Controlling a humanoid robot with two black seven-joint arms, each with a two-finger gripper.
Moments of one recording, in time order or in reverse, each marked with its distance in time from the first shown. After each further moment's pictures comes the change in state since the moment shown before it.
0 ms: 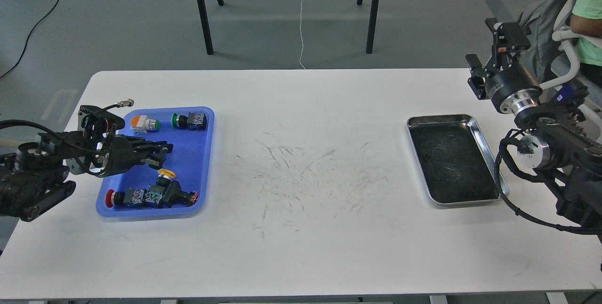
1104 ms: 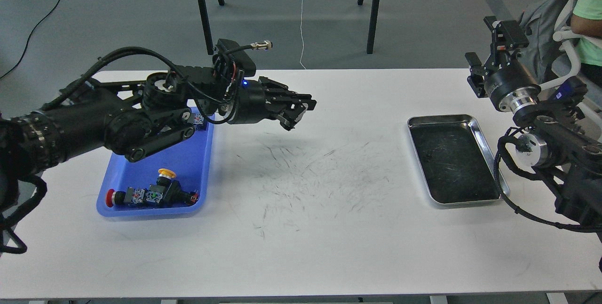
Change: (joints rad) left arm -0.332 -0.377 0.046 -0.199 0.054 -0.005 0.000; right arm 0.012 0.004 -0.003 -0.001 -0.010 -0.022 0.000
